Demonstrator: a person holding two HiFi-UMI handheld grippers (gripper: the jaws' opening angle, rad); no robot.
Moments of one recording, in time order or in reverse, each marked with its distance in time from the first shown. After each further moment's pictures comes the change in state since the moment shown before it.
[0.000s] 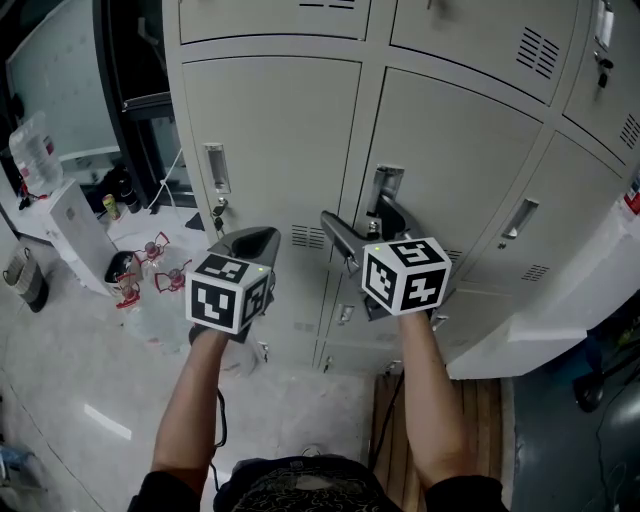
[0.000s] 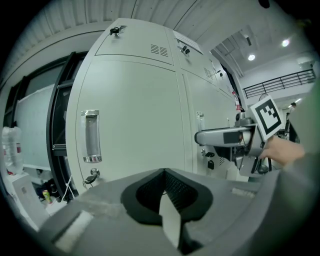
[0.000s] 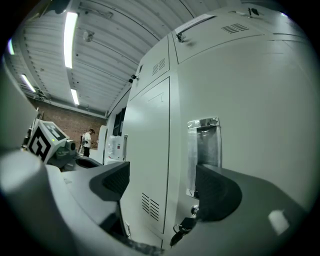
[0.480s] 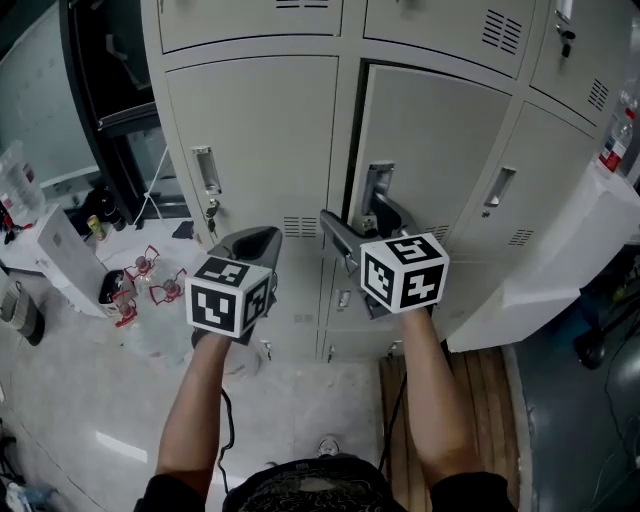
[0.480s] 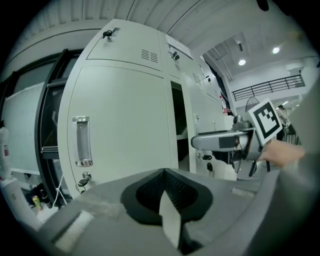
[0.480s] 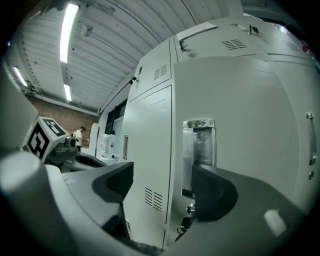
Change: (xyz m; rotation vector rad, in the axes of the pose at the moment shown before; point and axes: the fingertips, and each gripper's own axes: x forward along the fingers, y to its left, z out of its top) left arm -0.018 -0.023 0.007 0.034 -0.011 -0.120; right arm -0.033 0.014 0.000 -0.001 0.014 -0.101
